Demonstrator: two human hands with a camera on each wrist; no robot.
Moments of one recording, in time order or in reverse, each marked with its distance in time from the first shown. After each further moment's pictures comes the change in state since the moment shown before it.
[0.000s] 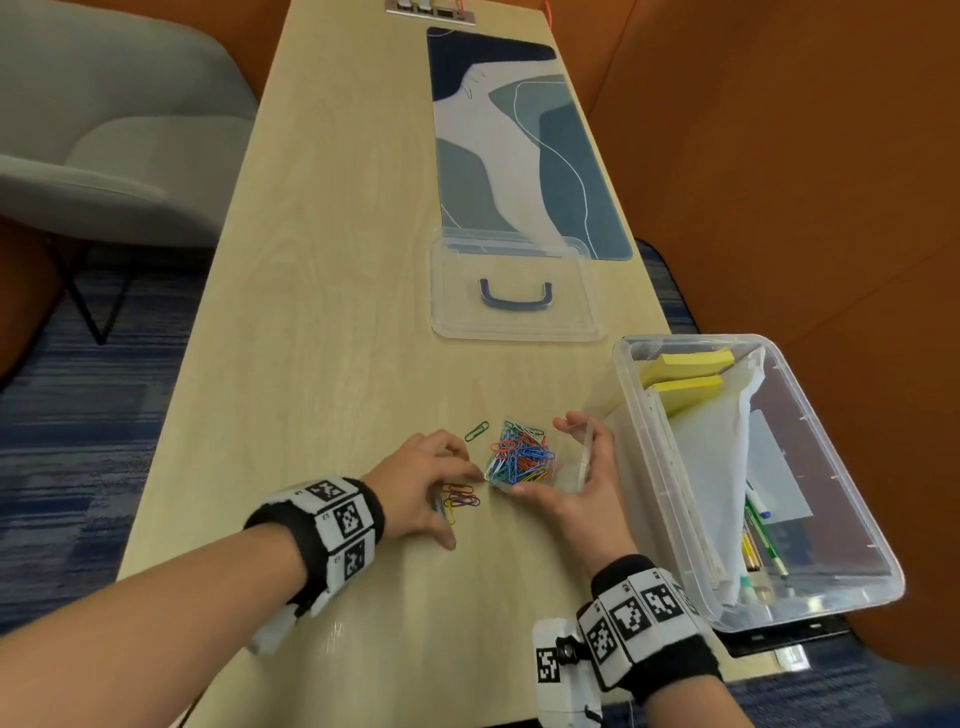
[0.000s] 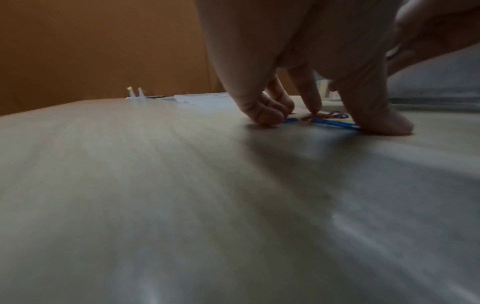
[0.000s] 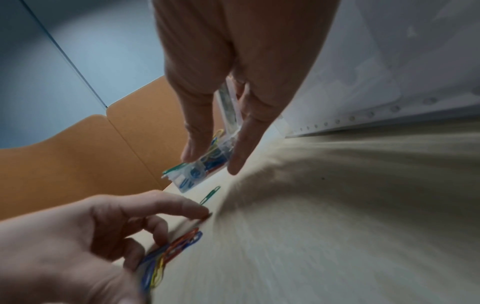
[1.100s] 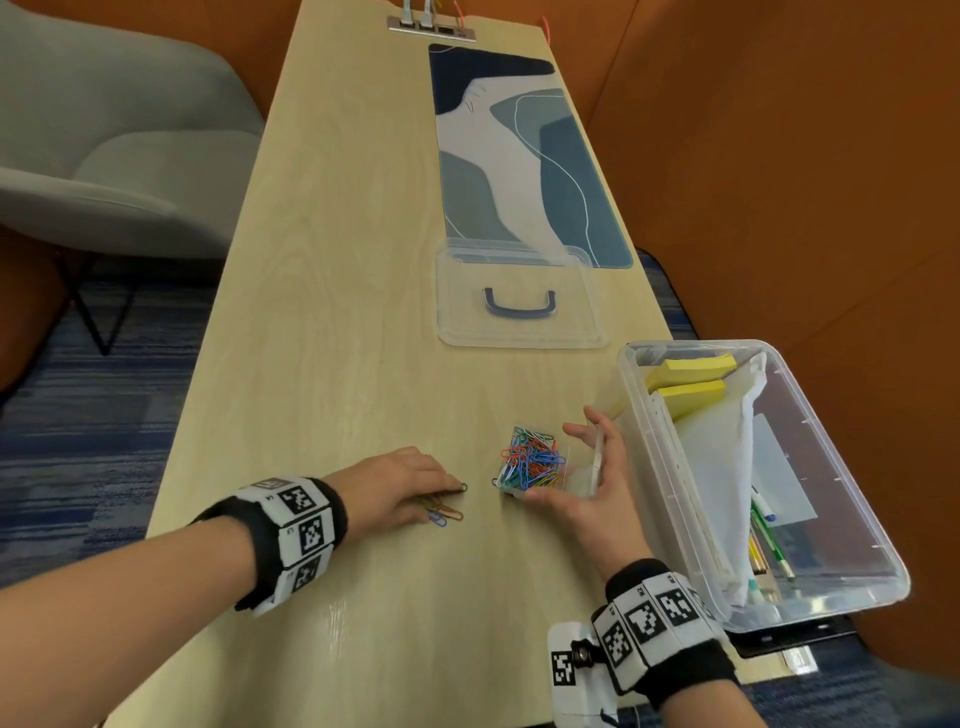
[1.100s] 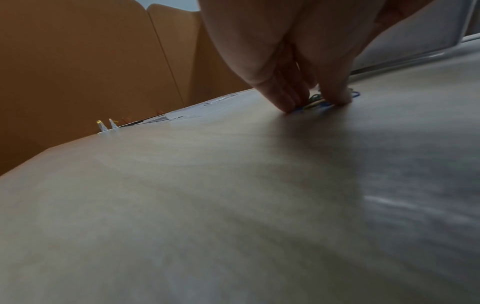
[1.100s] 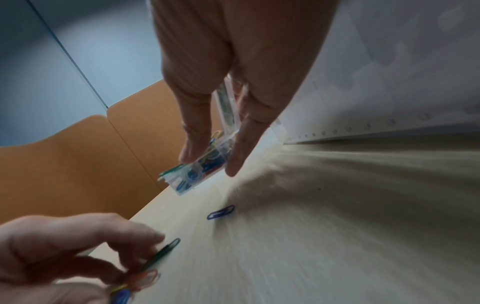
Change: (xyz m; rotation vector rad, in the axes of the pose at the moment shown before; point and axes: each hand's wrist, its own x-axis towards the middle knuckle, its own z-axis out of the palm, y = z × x) left_hand -0.017 -0.030 -0.018 0.195 -0.038 0.246; right_hand -0.002 -0.002 -0.005 -0.048 0.005 0.016
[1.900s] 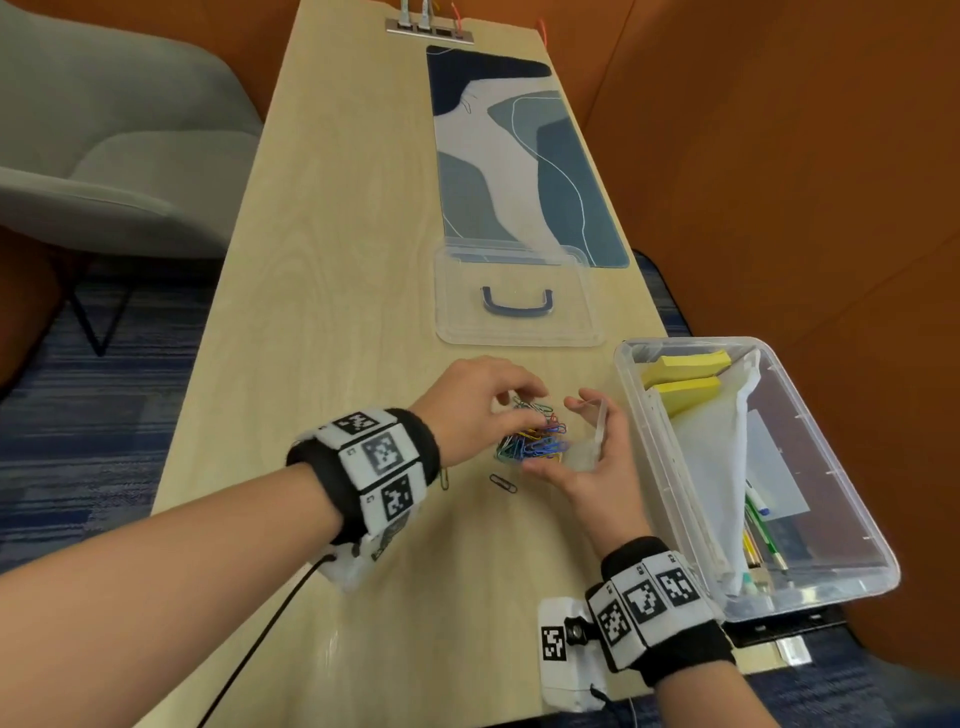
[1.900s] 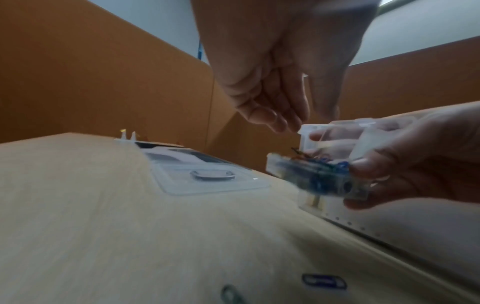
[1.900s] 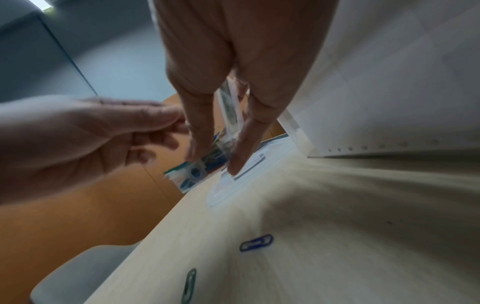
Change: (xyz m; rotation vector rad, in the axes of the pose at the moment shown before) left_hand 0.054 0.072 -0.057 -0.324 0.494 -0.076; right_hand 0.007 -0.023 0.004 0.119 0.039 -0.080
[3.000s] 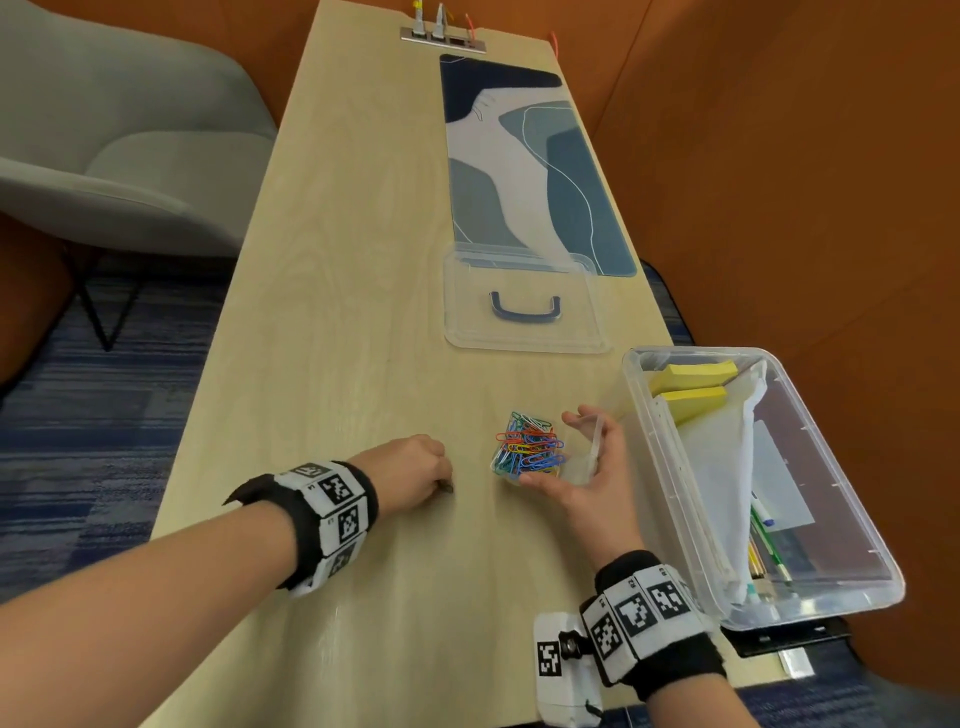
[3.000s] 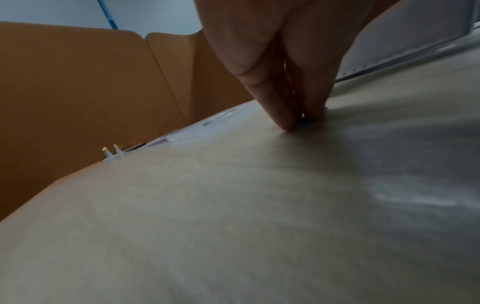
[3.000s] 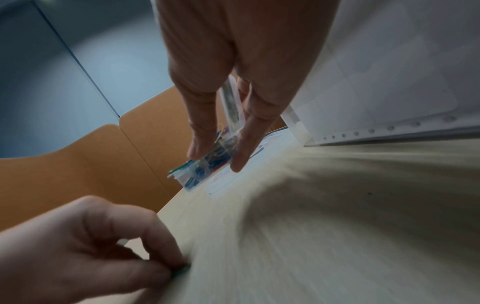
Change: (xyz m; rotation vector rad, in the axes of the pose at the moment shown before) left_hand -0.047 -0.065 0.006 0.648 -0.582 -0.073; right_hand -0.004 0.011 0.006 -0.109 0.007 -0.023
